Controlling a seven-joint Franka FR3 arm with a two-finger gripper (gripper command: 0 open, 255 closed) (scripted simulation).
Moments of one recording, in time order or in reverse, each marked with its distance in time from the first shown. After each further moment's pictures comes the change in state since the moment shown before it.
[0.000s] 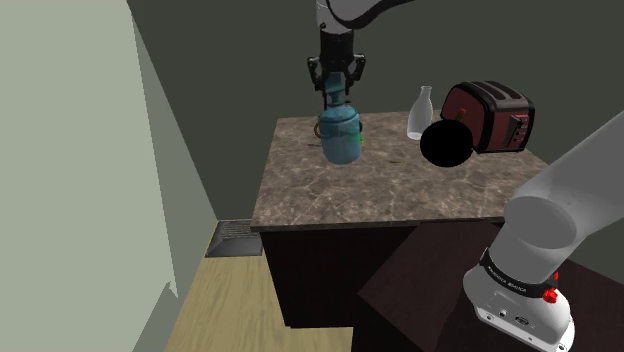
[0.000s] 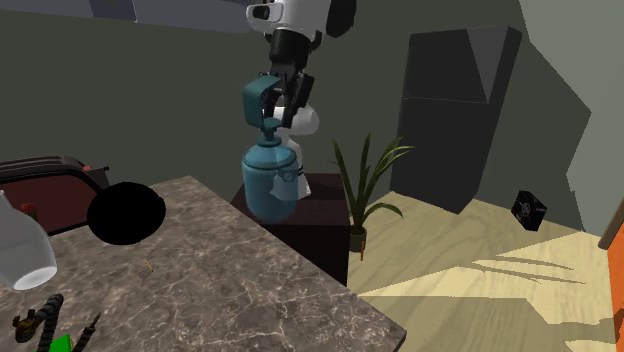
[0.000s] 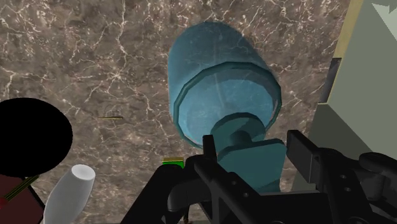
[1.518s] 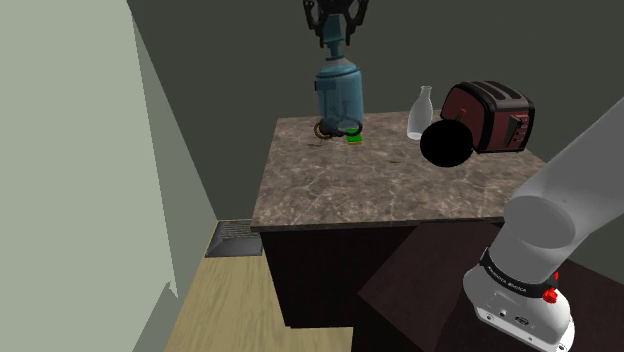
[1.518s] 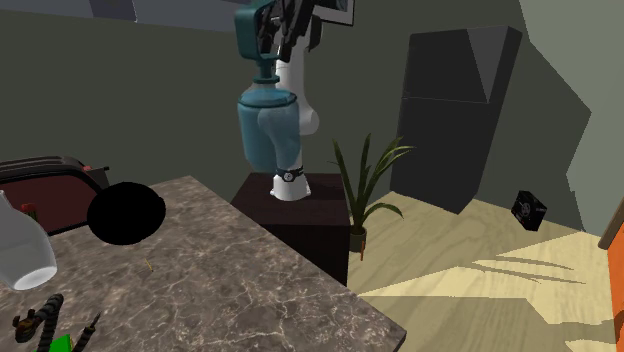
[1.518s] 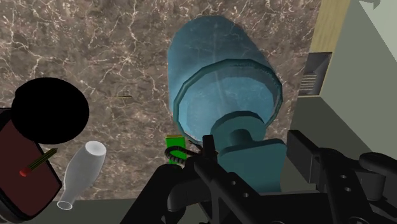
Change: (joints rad) arm -0.010 0.081 0.011 0.390 -0.016 -0.311 -0.038
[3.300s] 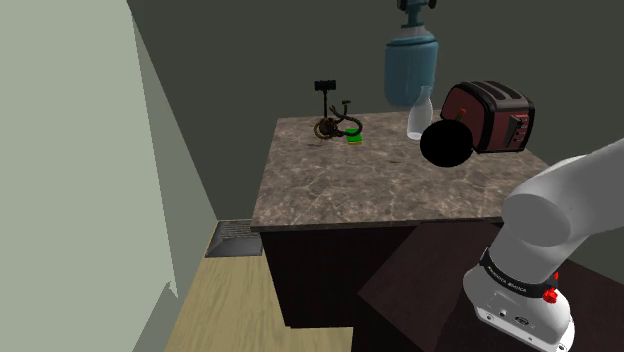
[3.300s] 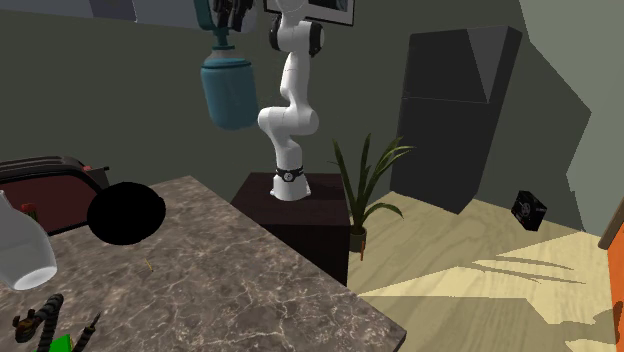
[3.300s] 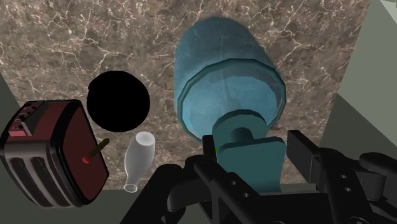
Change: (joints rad) arm -0.050 -0.322 -0.240 -0.125 0.043 -0.148 -0.314
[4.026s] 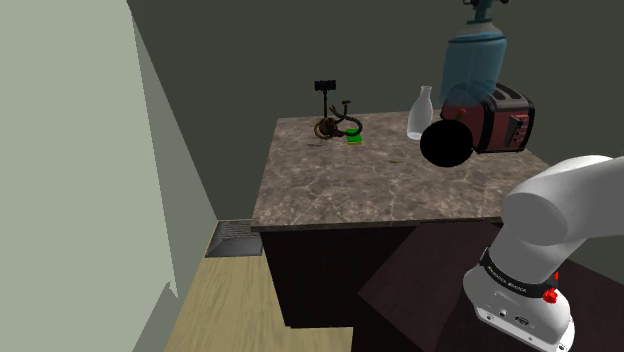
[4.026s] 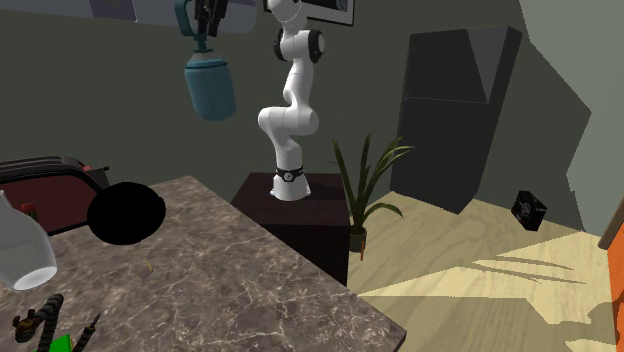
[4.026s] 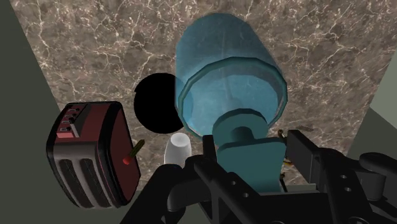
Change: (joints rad) arm -0.027 -0.211 -0.209 -0.132 -0.072 -0.046 -0.236
